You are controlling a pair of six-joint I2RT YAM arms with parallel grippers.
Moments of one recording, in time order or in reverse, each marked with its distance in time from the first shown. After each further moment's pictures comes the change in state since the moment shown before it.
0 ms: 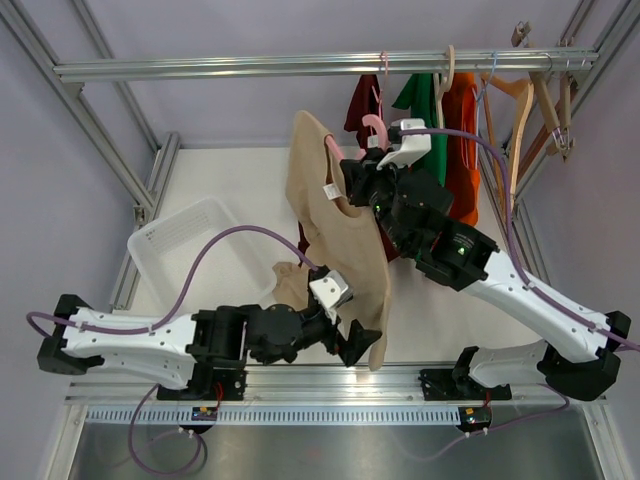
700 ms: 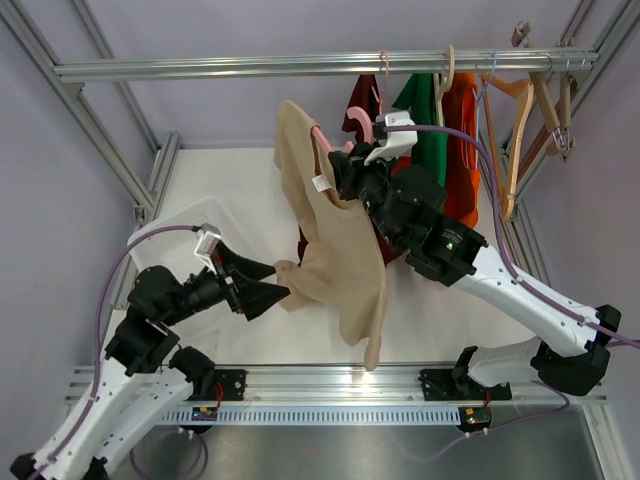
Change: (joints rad) left arm 1.082 -0.620 -0.299 -0.090 1.042 -0.270; right arm -0.011 0.043 0.021 0.099 -0.074 -0.116
